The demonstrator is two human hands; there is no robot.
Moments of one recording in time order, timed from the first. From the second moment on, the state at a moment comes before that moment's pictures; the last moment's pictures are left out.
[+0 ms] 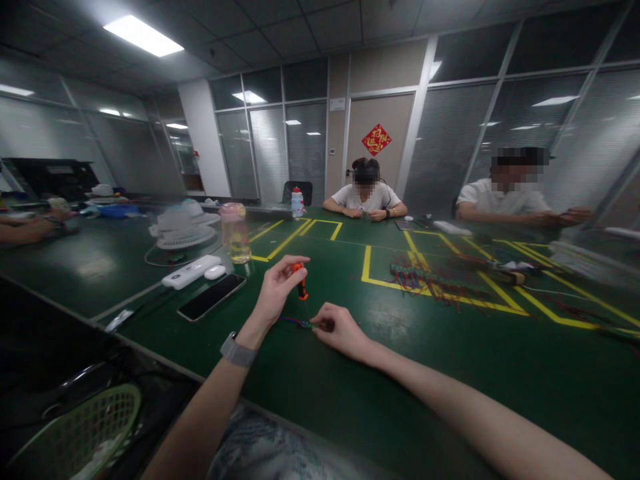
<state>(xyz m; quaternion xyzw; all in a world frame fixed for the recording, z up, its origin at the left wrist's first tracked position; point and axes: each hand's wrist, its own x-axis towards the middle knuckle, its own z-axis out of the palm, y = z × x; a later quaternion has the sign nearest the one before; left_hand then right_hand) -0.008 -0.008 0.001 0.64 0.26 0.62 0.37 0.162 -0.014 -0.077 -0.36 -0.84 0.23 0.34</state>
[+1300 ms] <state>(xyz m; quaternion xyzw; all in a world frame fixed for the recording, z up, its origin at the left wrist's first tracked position) -0.006 -0.007 0.000 0.62 0.20 0.62 0.44 0.161 -0.015 -0.075 -0.37 -0.83 0.23 0.34</state>
